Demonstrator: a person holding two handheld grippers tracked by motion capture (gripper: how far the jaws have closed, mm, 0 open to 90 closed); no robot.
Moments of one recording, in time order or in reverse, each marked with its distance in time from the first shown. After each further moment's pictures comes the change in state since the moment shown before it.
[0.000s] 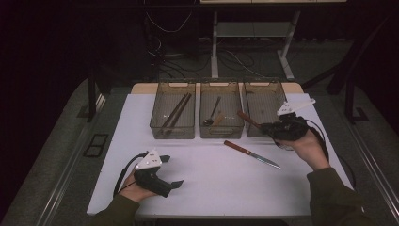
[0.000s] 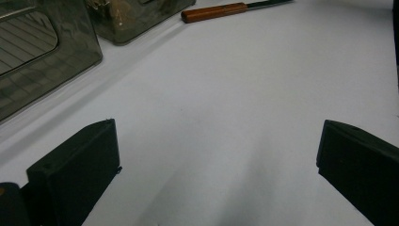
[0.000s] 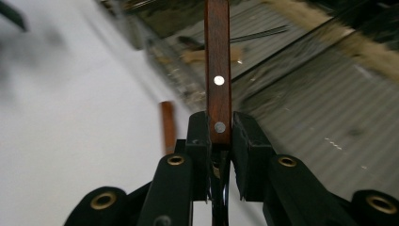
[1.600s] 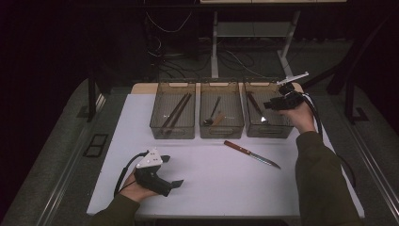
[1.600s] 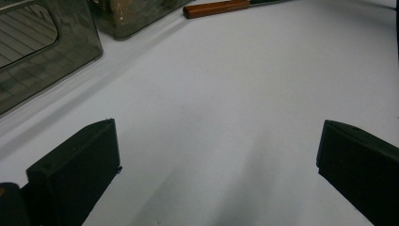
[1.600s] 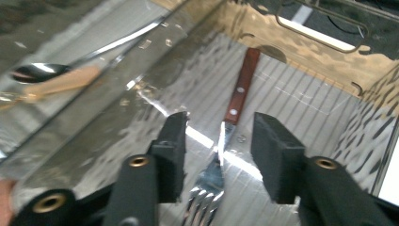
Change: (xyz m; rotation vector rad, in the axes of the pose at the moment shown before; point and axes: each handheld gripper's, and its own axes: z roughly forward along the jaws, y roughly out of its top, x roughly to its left) left arm 0.001 0.003 0.001 0.026 0.008 -0.018; right arm -0.103 0.022 0.048 0.071 -0.189 0.221
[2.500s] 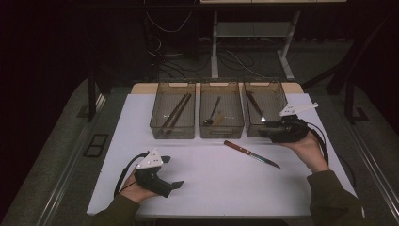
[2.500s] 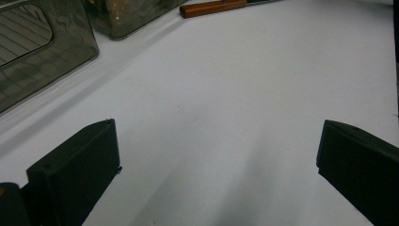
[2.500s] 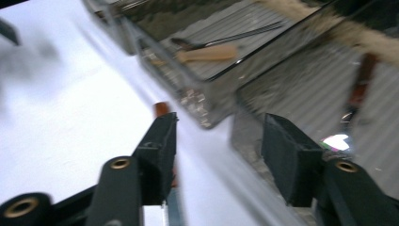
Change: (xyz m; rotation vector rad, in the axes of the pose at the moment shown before) left arm -0.002 0.000 0.001 0.001 -0.007 0.009; right arm 0.079 -0.068 -0.050 -0.120 0.213 -0.152
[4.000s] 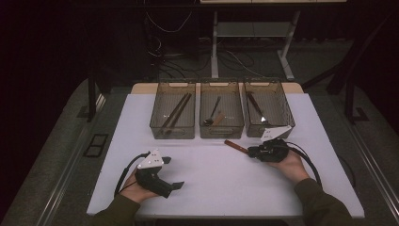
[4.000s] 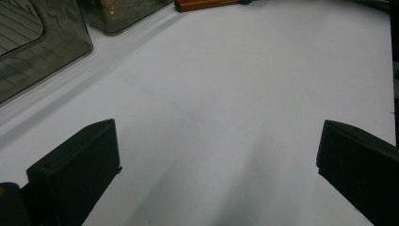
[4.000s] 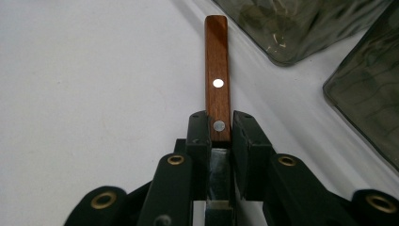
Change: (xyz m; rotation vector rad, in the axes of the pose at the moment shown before) left arm 0.000 0.000 0.002 0.011 -0.013 -0.008; right arm 0.018 -0.054 0.063 0.117 0.118 -0.135
